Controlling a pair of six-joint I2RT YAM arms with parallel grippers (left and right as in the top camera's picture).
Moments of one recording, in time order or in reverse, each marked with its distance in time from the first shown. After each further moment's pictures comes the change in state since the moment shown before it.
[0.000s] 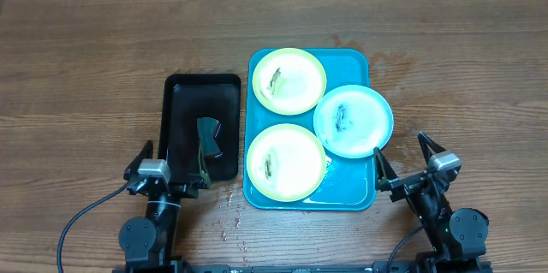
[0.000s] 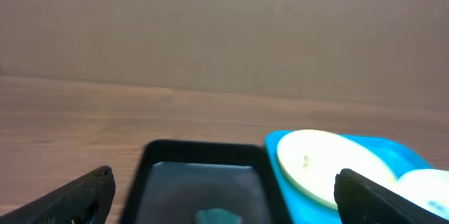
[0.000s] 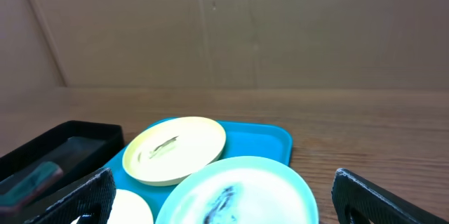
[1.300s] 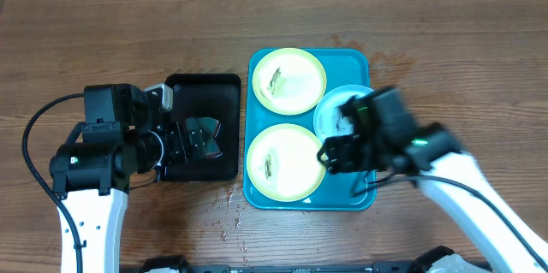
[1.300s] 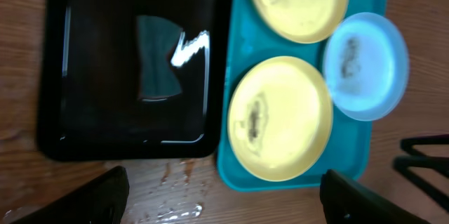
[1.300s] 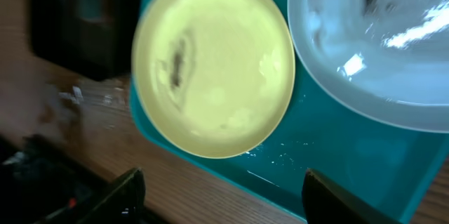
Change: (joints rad) left arm 0.000 1.103 1.150 -1.189 0.198 -0.034; right arm 0.395 1.292 0.971 -0.873 -0.077 0.244
